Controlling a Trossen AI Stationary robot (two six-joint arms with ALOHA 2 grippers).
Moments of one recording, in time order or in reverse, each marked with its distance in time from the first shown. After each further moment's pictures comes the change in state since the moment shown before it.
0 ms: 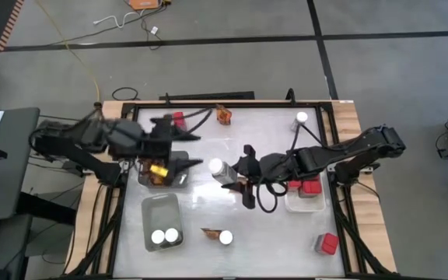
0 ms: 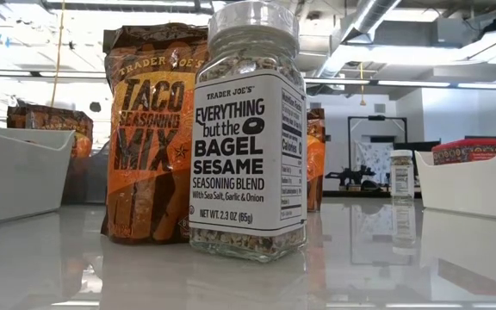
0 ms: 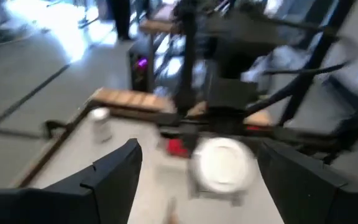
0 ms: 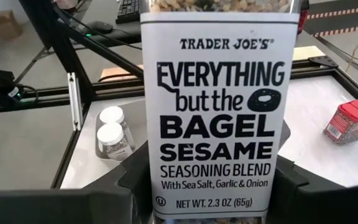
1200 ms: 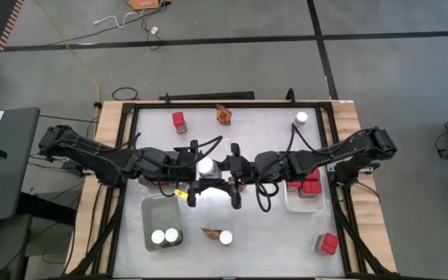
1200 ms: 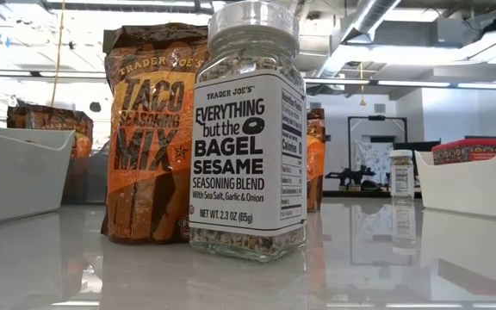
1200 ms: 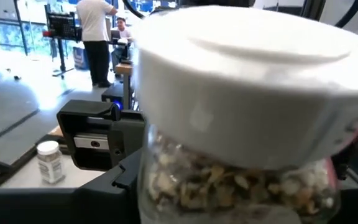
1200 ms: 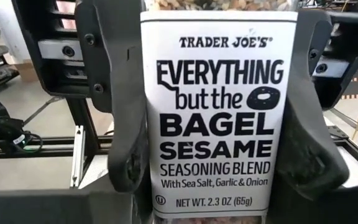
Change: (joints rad) left arm -0.041 0.028 -0.560 0.878 0.045 0.085; right arm -0.020 0.100 0.000 0.351 -0.029 -0.135
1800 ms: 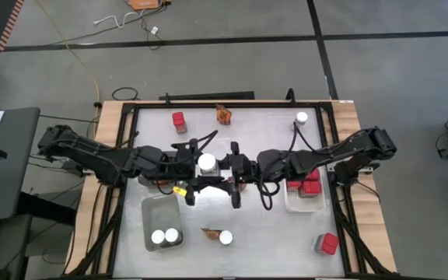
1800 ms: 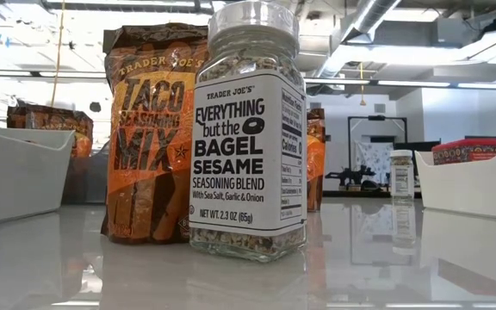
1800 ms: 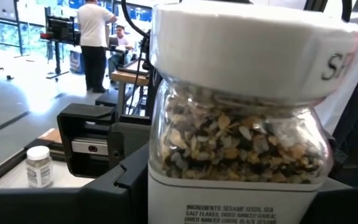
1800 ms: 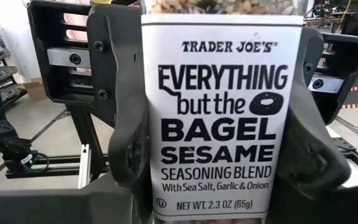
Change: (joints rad) left arm 0.013 -0.003 0.000 0.036 0.011 -0.063; right arm -0.005 0.001 0.000 0.077 -0.003 0.004
